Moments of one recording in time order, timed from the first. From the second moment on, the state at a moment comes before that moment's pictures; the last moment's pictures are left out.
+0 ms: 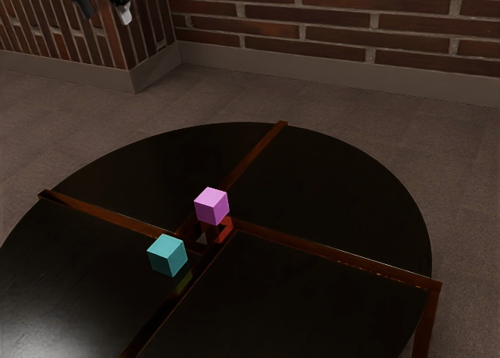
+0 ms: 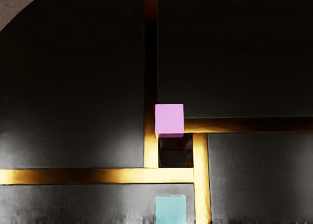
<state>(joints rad) -0.44 0.06 0.59 -1.18 -0.02 1.42 0.08</state>
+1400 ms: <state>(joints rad) -0.13 0.15 0.20 -2.29 -0.14 2.51 0.18</state>
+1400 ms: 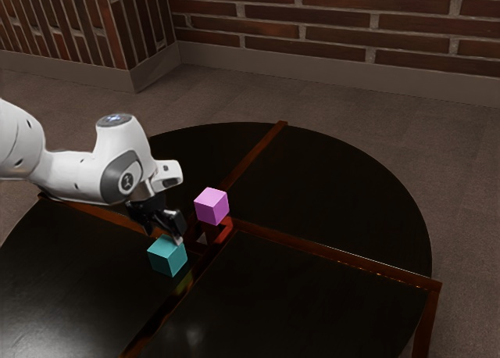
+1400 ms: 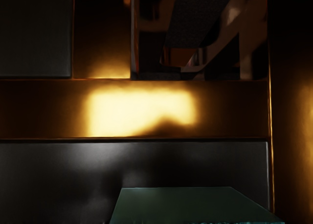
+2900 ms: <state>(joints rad) -0.17 0.18 0.20 -2.35 -0.16 2.58 0.27</state>
